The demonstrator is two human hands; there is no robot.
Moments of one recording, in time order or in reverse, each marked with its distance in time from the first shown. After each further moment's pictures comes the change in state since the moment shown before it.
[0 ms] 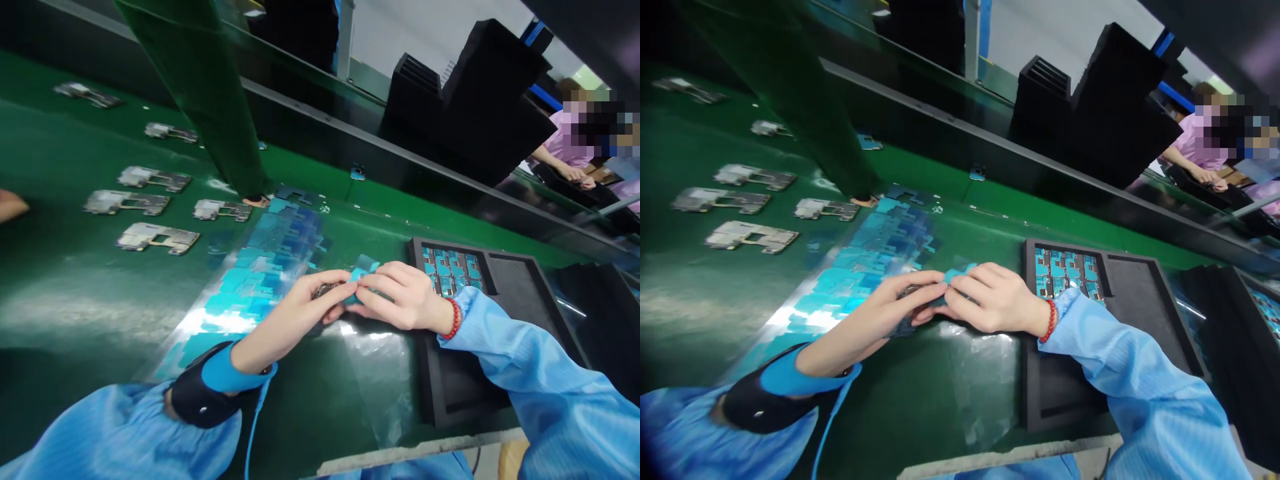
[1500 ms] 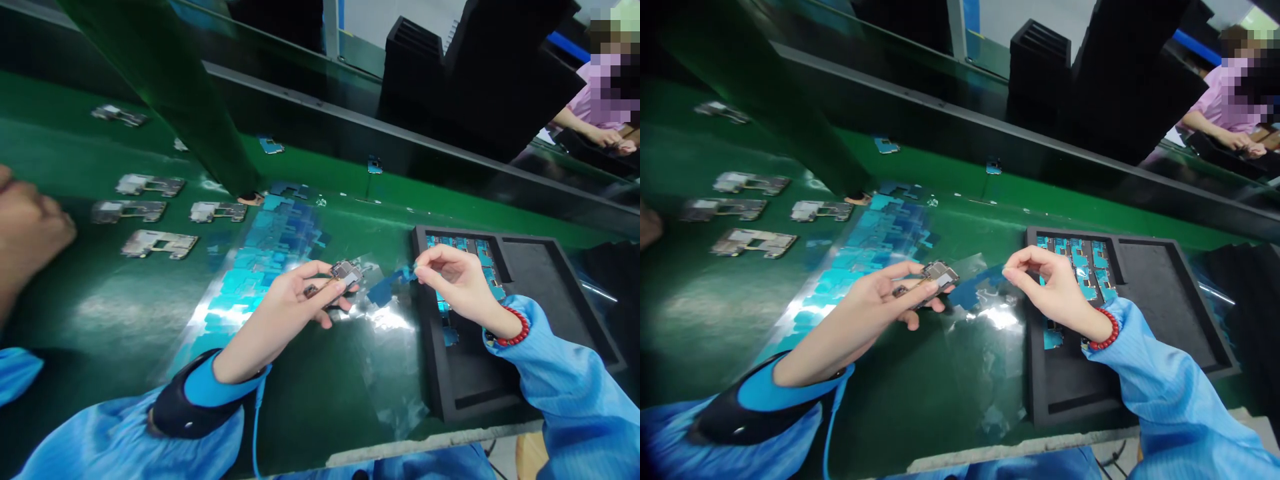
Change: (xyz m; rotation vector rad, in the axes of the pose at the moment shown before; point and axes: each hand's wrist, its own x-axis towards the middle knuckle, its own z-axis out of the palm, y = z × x) left_hand -0.004 0.003 -0.005 -0.002 0.108 -0.147; right_hand -0.030 0.003 -0.044 0.971 0.051 1.228
